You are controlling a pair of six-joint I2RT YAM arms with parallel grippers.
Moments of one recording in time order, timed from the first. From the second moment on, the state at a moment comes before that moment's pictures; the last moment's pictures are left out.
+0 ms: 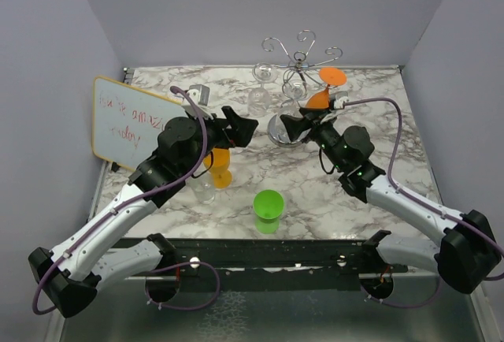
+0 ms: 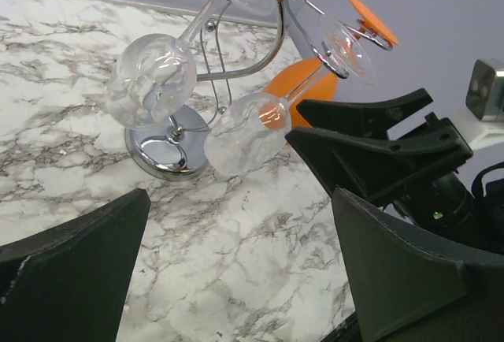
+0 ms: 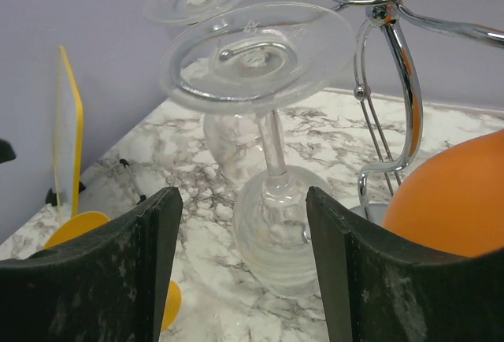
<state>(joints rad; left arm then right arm) -0.72 0.94 0.96 -0.11 -0.14 -0.59 0.62 1.18 0.70 0.61 0.06 0.23</state>
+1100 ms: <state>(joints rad) -0.85 1.22 1.11 -0.74 0.41 -0.21 0.62 0.53 0.54 -0.24 0.11 0.58</state>
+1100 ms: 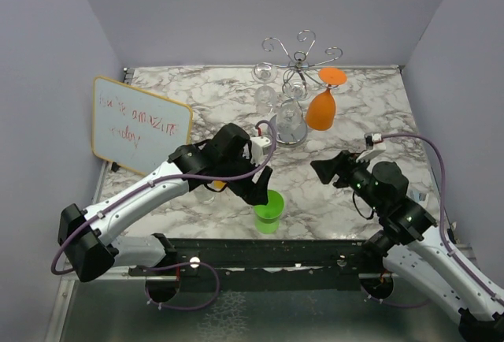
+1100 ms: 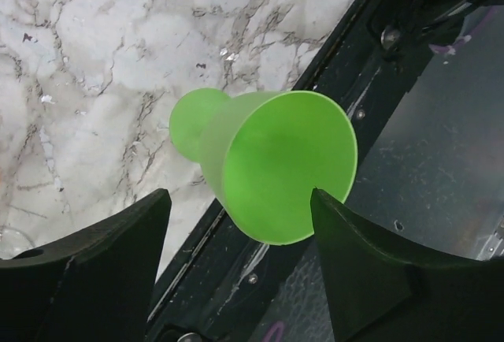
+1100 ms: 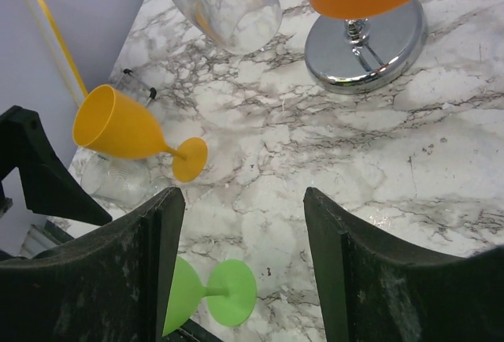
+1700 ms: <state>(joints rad) -0.97 1.33 1.08 -0.75 0.27 -0.21 0.62 0.39 0.49 -0.27 0.09 0.69</state>
